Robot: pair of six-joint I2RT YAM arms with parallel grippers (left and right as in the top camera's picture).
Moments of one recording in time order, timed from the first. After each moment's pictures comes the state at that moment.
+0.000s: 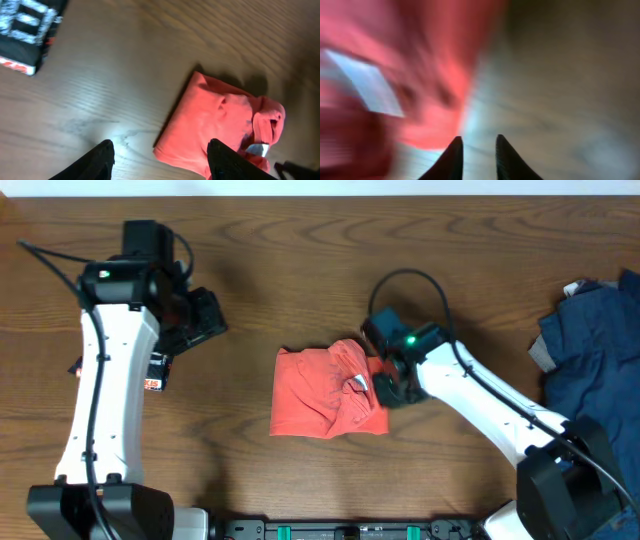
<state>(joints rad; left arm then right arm) -0.01 1.59 1.56 -1.31 0.17 -0.40 0.58 1.68 1.20 -0.99 0.00 0.33</state>
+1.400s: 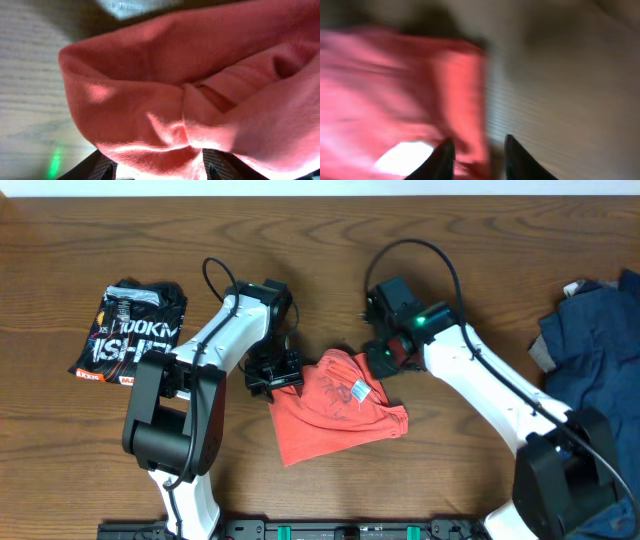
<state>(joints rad) -0.32 1.98 1.35 -1.21 0.31 -0.44 0.53 1.72 1.26 -0.84 -0.11 0.19</state>
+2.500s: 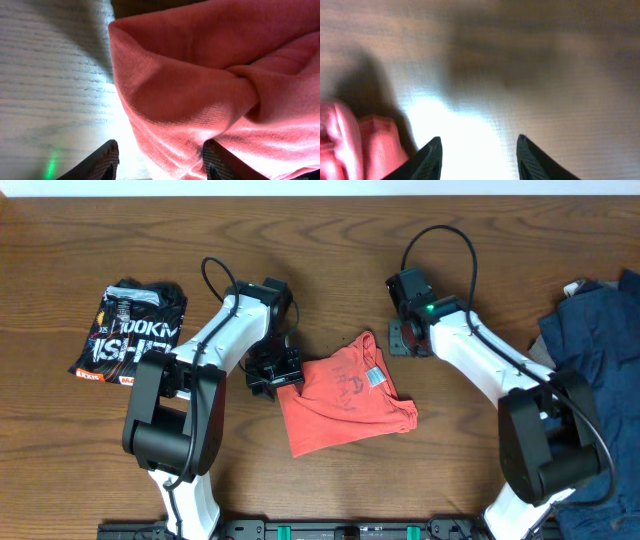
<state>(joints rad) -0.32 1.98 1.35 -1.20 0.31 -0.46 0.39 1.85 1.24 -0.73 0.16 0.41</state>
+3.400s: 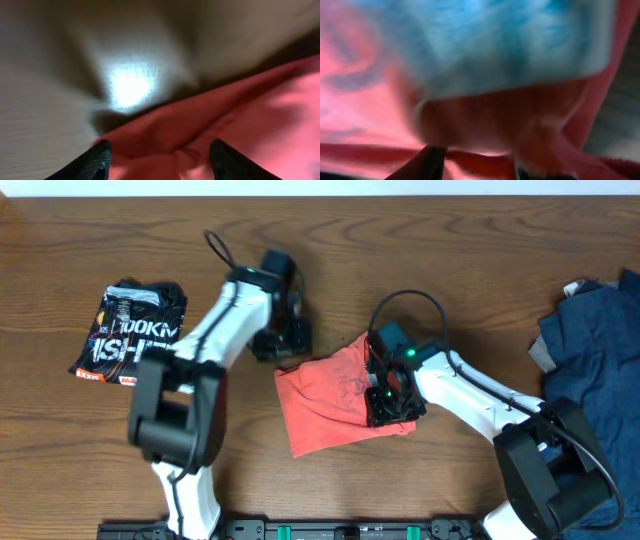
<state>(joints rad) -0.33 2.04 1.44 -1.04 0.26 -0.32 0.54 1.75 0.97 -0.78 -0.25 0.36</state>
